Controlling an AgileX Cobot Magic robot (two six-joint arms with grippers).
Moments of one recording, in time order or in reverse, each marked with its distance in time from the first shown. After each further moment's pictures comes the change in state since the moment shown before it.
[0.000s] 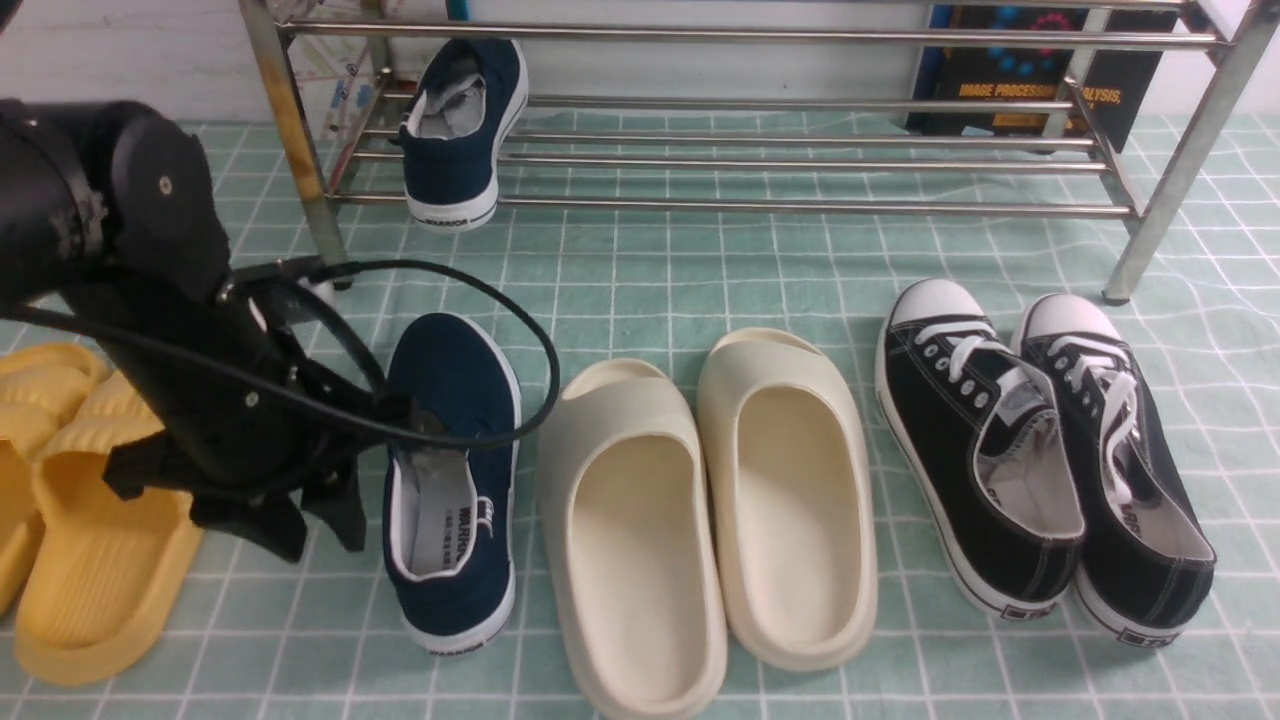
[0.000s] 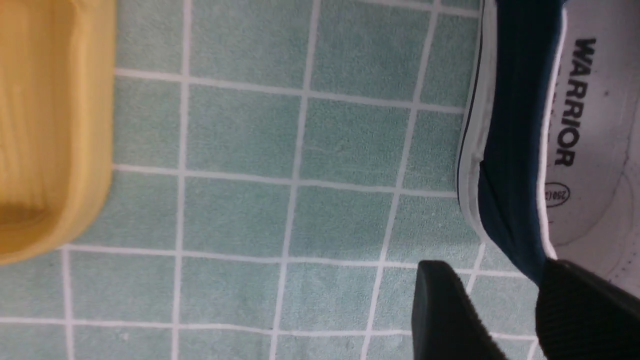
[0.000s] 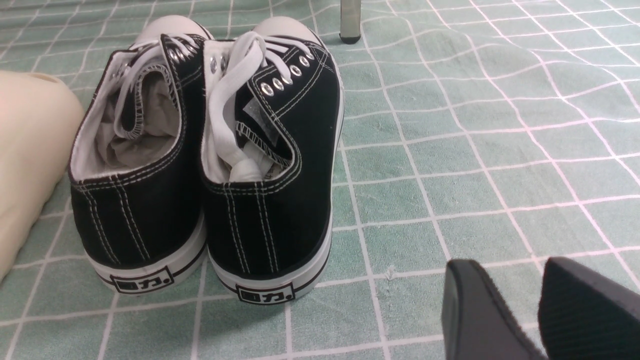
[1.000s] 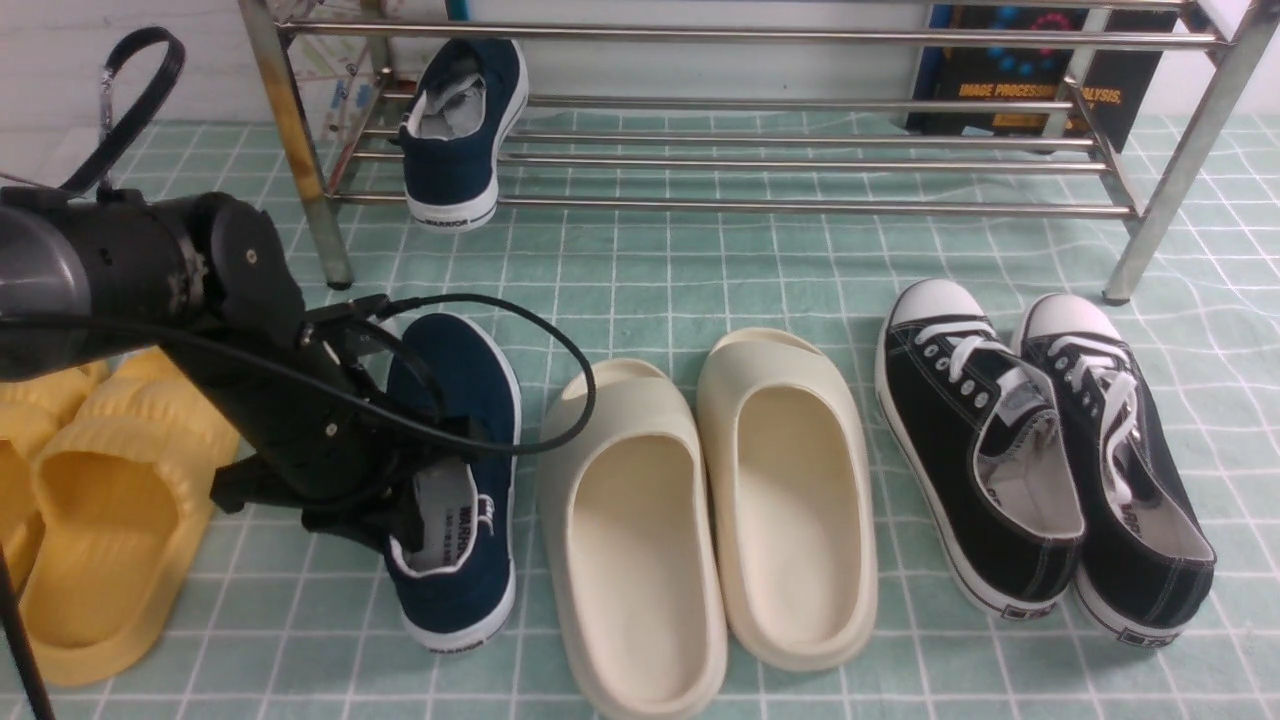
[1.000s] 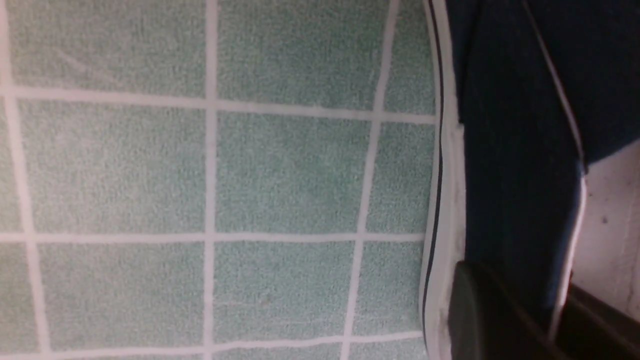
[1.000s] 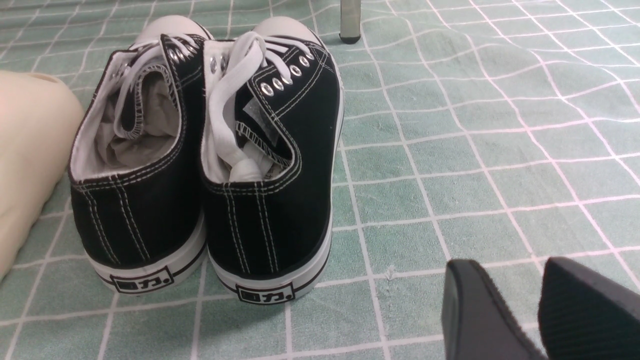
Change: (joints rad) right arm 0.000 0.000 0.000 0.000 0.000 0.000; left arm 0.000 0.164 0.001 -0.122 -0.202 0.148
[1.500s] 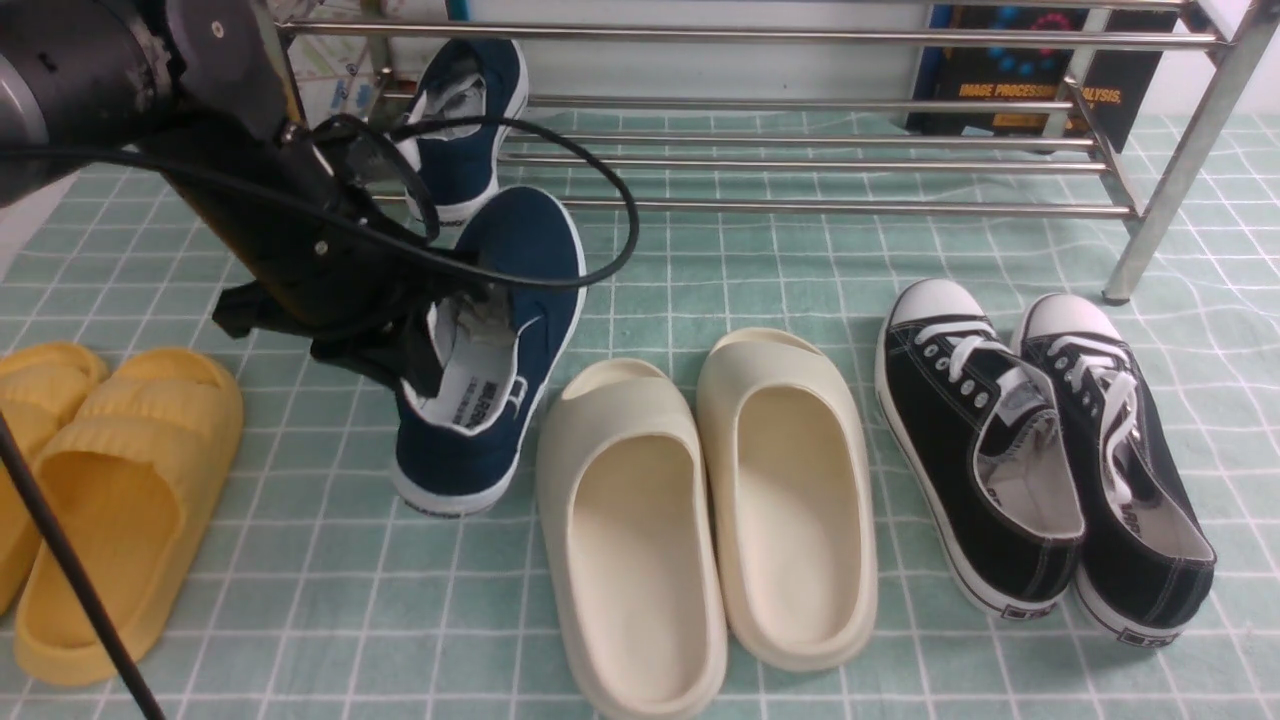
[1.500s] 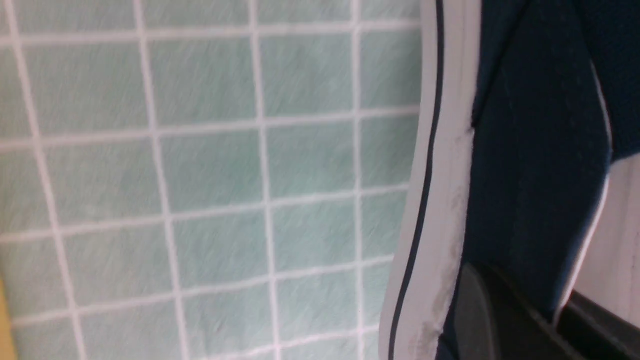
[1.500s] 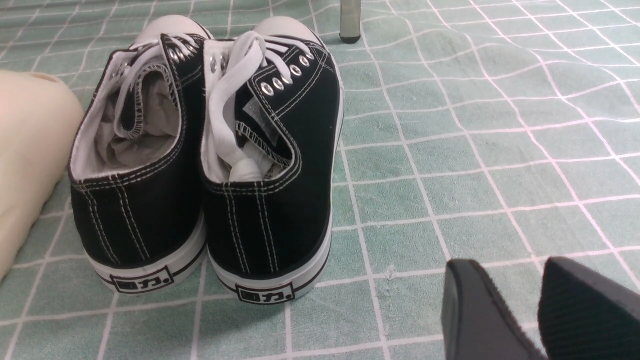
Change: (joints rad) right arm 0.000 0.000 0.000 0.000 0.000 0.000; left arm 0.000 0.007 -0.363 -0.018 0.244 0.055
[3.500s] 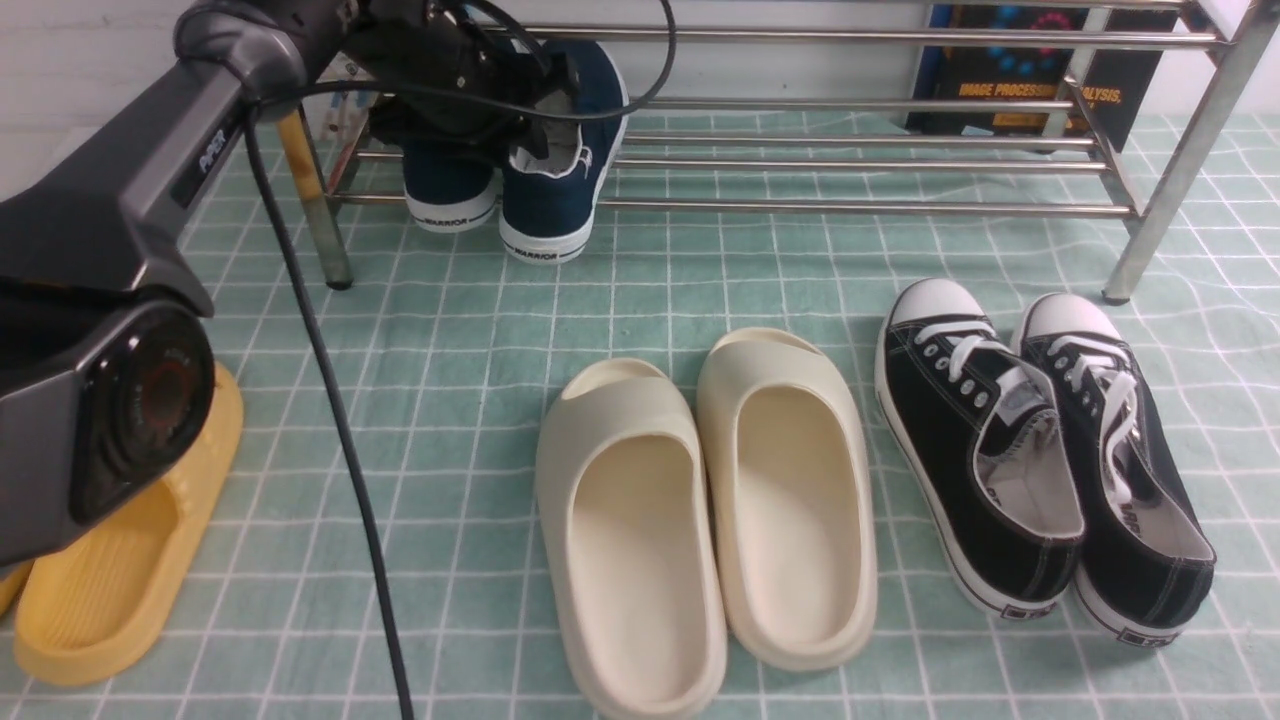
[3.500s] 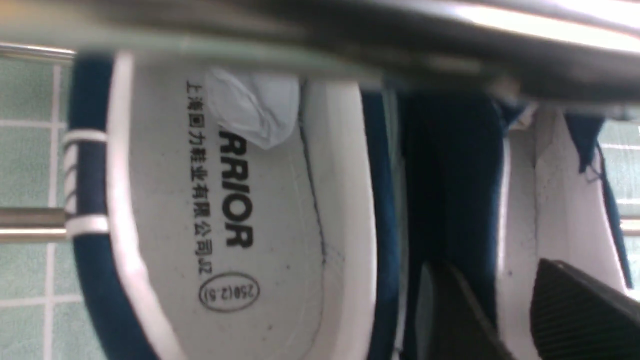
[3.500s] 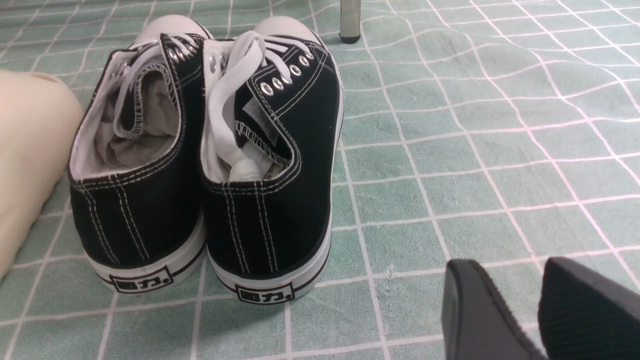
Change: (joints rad) right arm 0.000 0.000 0.000 0.000 0.000 0.000; left arm 0.000 0.609 -0.898 0.019 -0.130 -0.091
